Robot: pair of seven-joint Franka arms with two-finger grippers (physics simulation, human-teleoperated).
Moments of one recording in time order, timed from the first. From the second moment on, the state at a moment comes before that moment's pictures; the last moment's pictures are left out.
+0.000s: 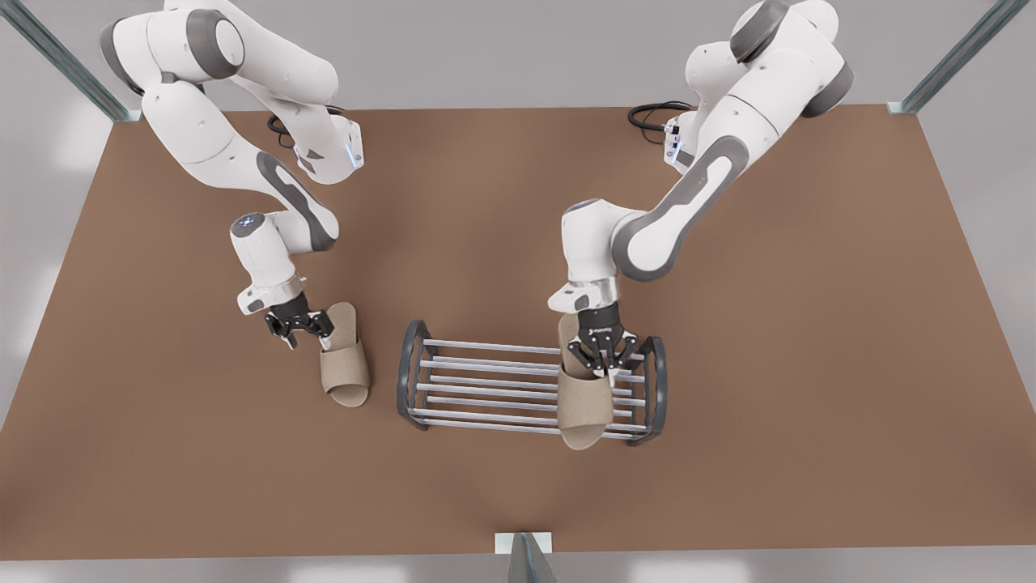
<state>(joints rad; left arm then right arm) -0.01 0.57 -0.70 -1.72 1.61 2.27 -1.50 -0.31 0.44 0.31 -2.54 -0.13 3.51 0.23</state>
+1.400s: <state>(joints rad) -0.01 0.03 0.03 -1.66 -0.08 1.63 -0.43 -0.32 0.44 0.34 -2.51 -0.11 3.51 0.28</state>
